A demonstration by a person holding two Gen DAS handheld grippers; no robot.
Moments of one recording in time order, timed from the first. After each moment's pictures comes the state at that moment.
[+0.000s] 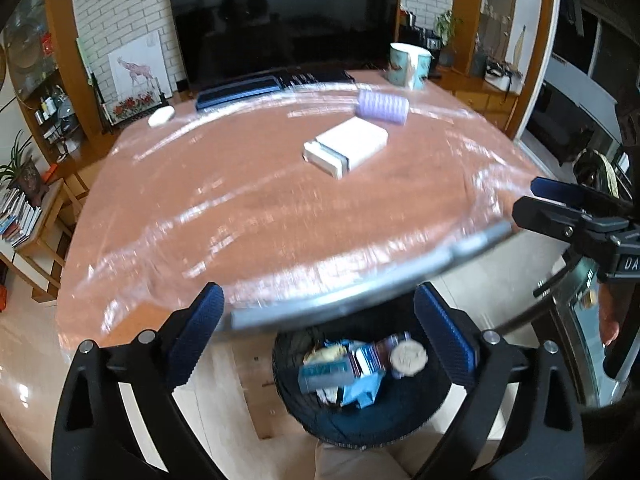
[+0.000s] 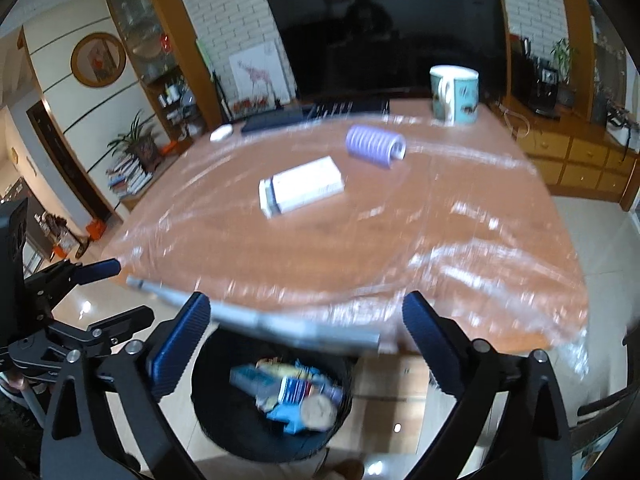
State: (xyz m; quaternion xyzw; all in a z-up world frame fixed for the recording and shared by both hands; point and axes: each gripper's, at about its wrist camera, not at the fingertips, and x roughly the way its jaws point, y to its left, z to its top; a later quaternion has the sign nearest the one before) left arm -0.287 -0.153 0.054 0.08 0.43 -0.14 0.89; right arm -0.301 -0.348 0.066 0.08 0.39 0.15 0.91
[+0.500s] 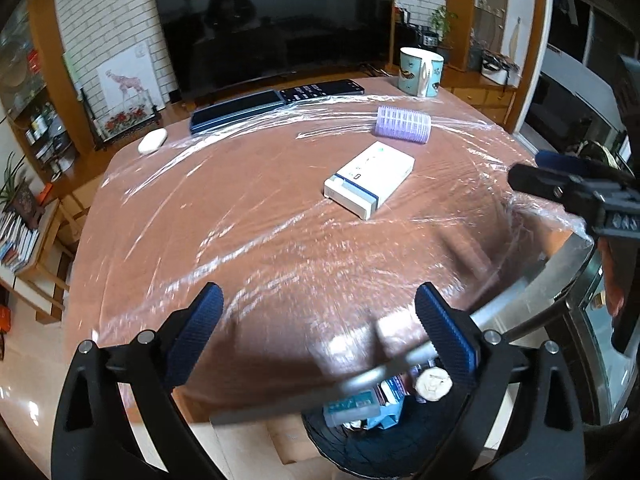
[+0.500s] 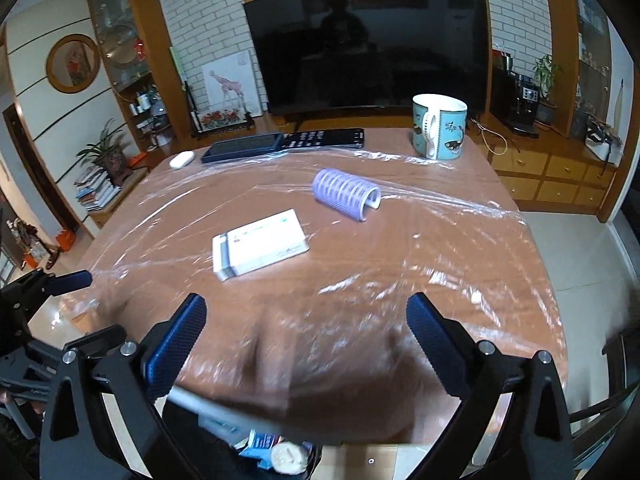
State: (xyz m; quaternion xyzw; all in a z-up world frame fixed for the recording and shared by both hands) left arm -0.221 -0.149 0.055 0.11 0.43 -0.16 0.88; right arm -0.222 -0.350 0.070 0.05 0.39 0.09 0.91
